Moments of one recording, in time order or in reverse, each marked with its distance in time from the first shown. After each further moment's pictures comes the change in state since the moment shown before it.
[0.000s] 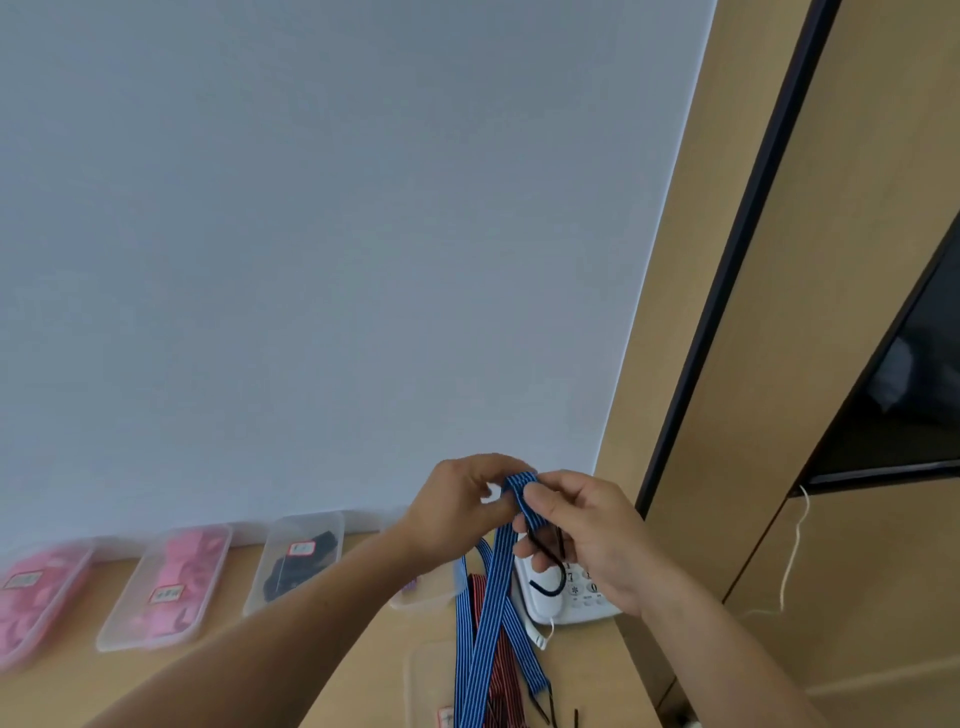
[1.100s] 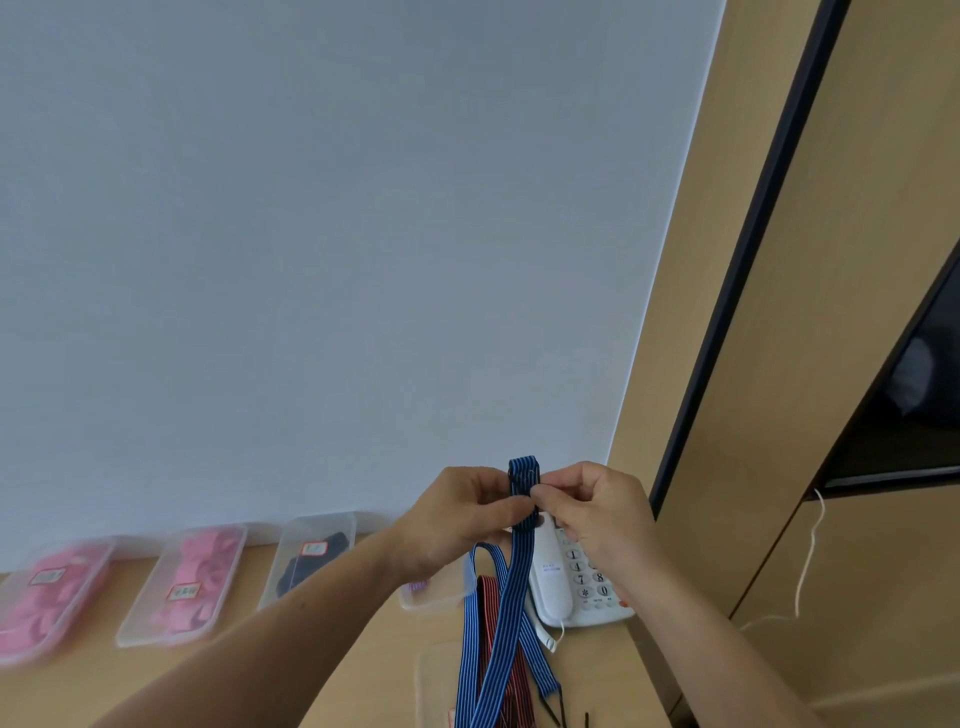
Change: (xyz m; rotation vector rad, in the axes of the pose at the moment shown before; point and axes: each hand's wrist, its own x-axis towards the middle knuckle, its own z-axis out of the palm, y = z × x) left_hand -0.014 0.012 -0.012 -0.653 -0.189 -0.324; right_hand 0.009 0.004 0.002 -0.370 0.317 -0.180
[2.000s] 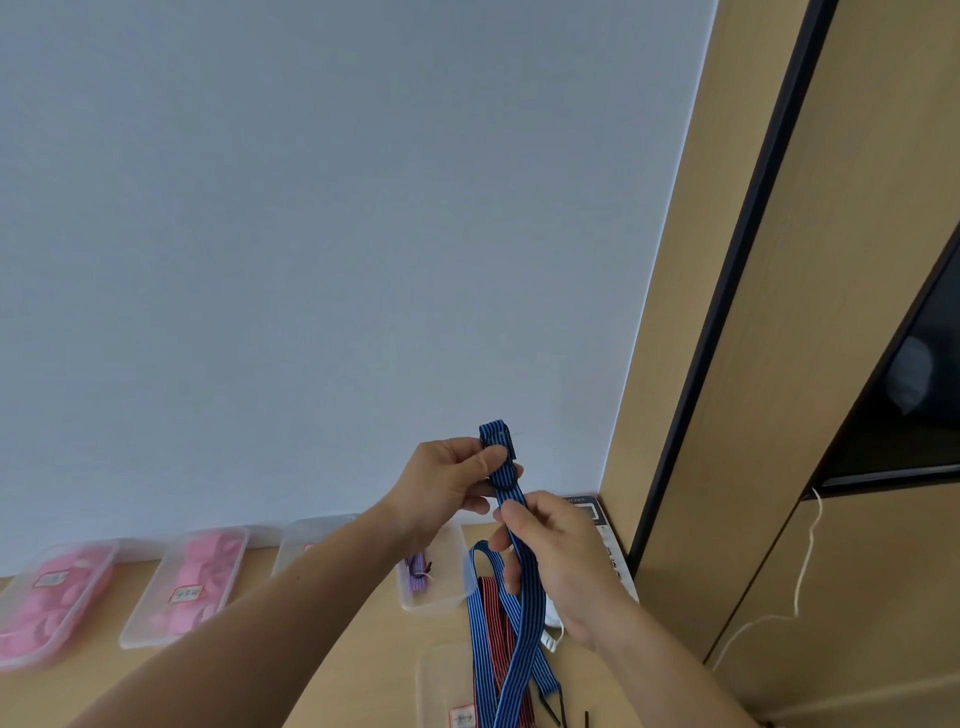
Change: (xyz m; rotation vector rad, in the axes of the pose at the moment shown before) left_hand 0.015 0.013 -0.011 -0.032 0.218 0.013; right_hand -0.029 -0.001 0.033 0.249 -0.200 0.117
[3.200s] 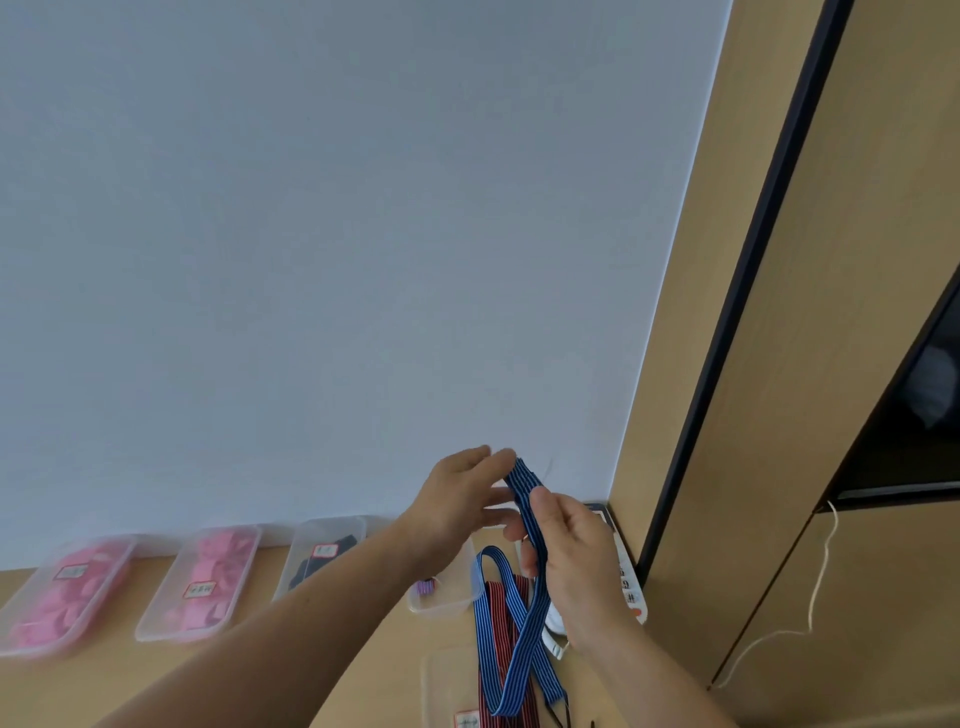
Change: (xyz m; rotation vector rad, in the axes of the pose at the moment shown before) left_hand -0.016 0.000 0.010 -0.127 -0.068 -0.035; right_hand 0.003 0.010 0.009 0.082 0.188 -0.128
